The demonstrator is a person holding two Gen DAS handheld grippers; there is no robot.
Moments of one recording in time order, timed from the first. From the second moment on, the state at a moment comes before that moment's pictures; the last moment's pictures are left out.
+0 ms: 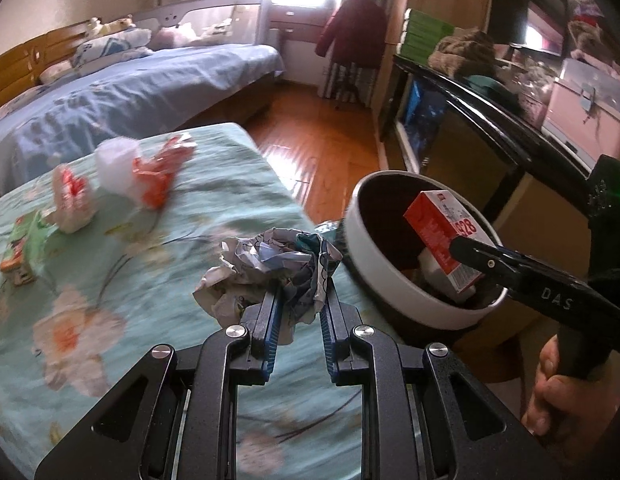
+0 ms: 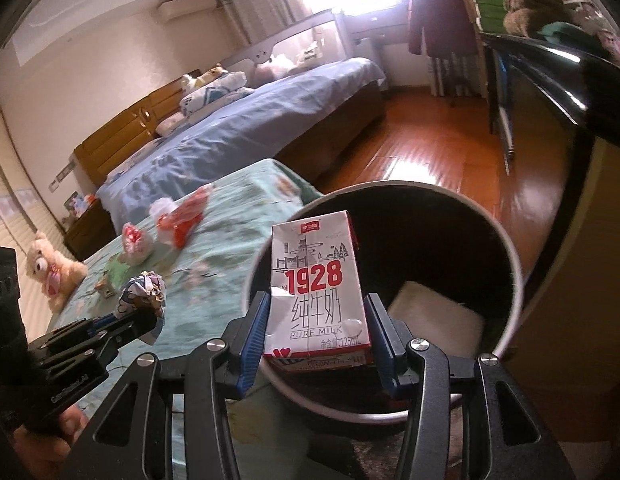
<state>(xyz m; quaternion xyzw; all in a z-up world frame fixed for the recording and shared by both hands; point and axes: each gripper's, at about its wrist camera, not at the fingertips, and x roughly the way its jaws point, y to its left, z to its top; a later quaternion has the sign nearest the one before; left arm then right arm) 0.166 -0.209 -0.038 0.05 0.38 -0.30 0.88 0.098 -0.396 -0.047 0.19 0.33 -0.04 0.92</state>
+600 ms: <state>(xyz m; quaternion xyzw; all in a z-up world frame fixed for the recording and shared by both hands) 0.158 -0.266 -0.029 0.08 0.37 -0.34 0.86 0.089 -0.431 -0.049 0.21 0.33 -0.07 0.92</state>
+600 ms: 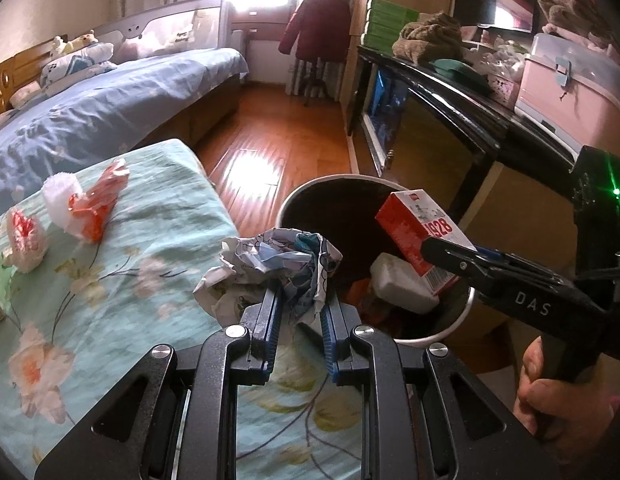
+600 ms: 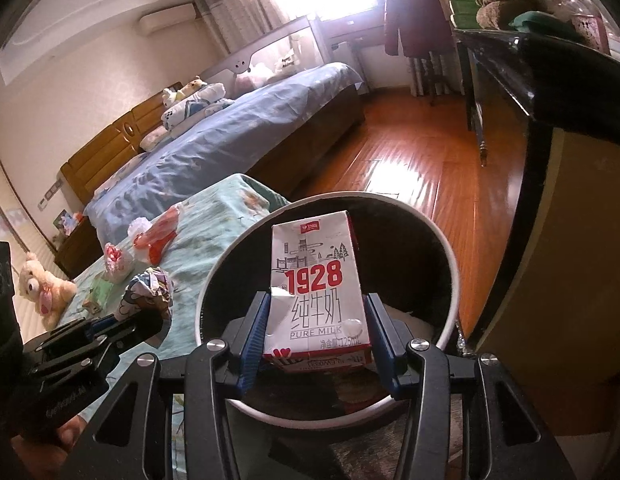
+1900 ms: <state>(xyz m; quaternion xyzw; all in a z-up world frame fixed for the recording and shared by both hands) 0.161 -0.300 -0.032 0.09 0.38 -0.36 0.85 0.100 -0.462 -0.053 0.24 0.33 -0.08 0.91</state>
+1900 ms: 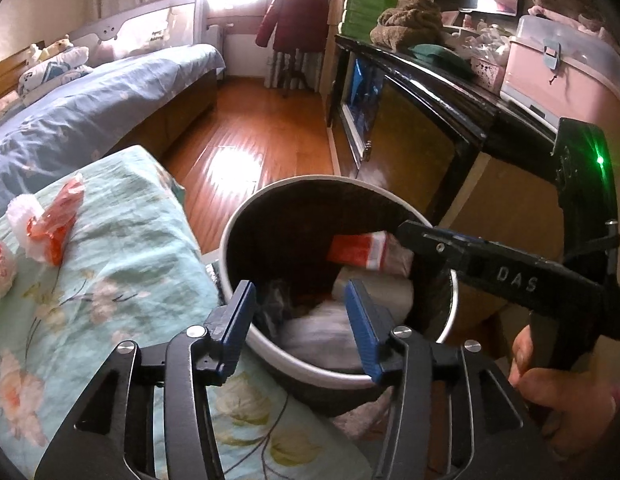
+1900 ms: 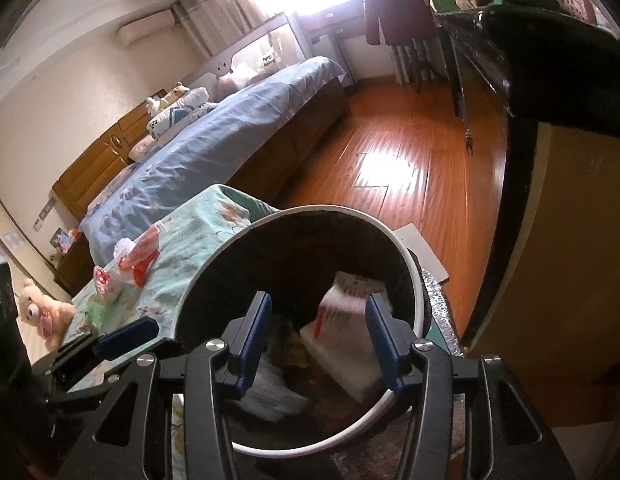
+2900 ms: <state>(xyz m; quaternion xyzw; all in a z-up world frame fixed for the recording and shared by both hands) 0.190 -0.103 -0.064 -0.03 0.41 -0.17 0.89 0.149 -0.326 -0.044 0.20 0.36 0.07 0.91</state>
